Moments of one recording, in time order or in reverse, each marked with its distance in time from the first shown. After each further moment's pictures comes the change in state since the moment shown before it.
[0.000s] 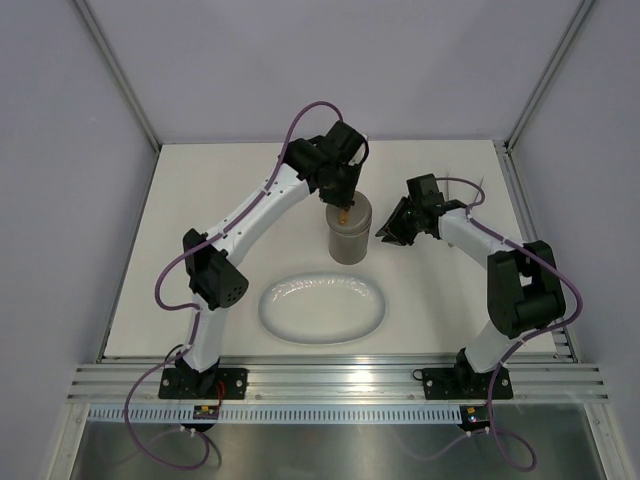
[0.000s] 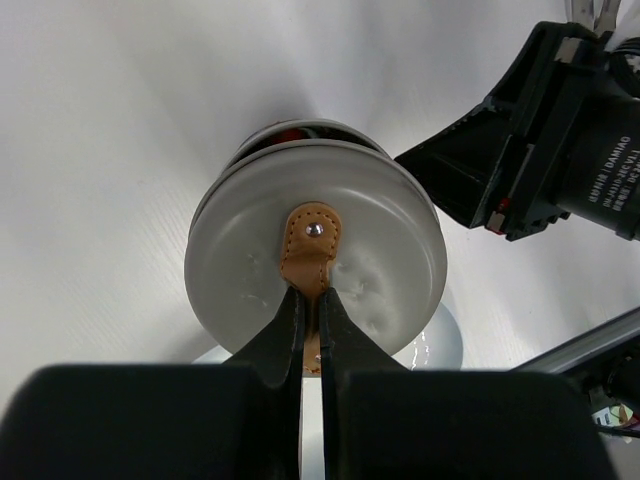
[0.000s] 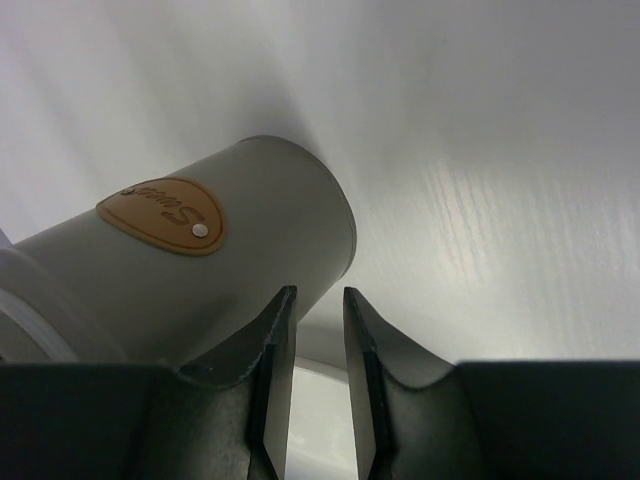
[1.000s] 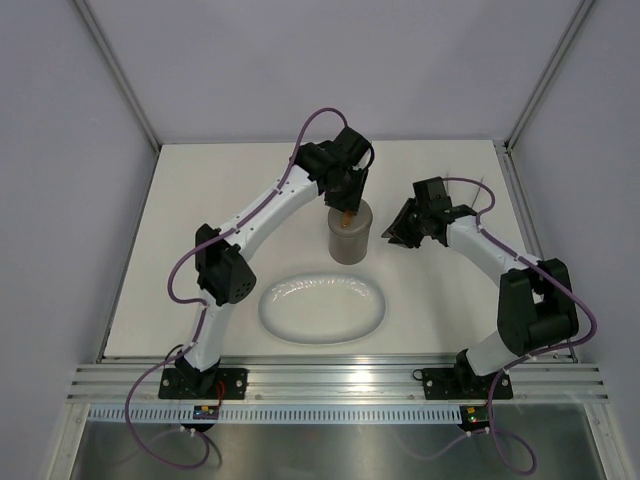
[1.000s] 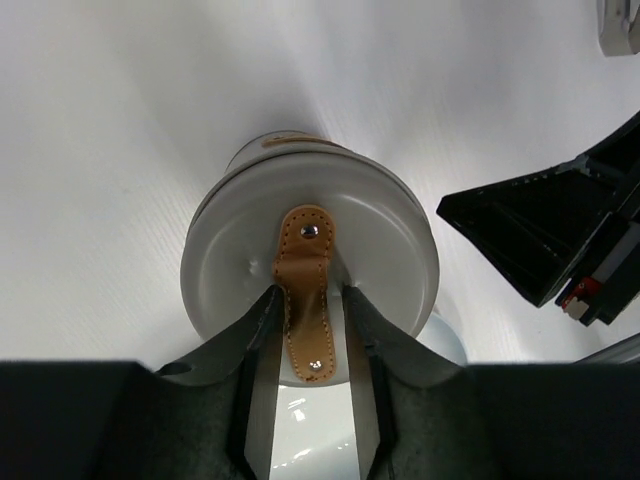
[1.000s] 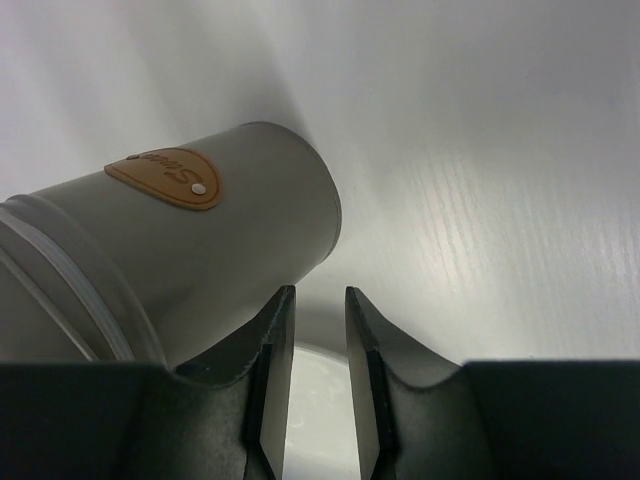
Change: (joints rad) left arm 0.000 0.069 0.001 0.028 -0.001 -0.017; right arm 0.000 -0.121 -0.053 -0.035 0.051 -0.026
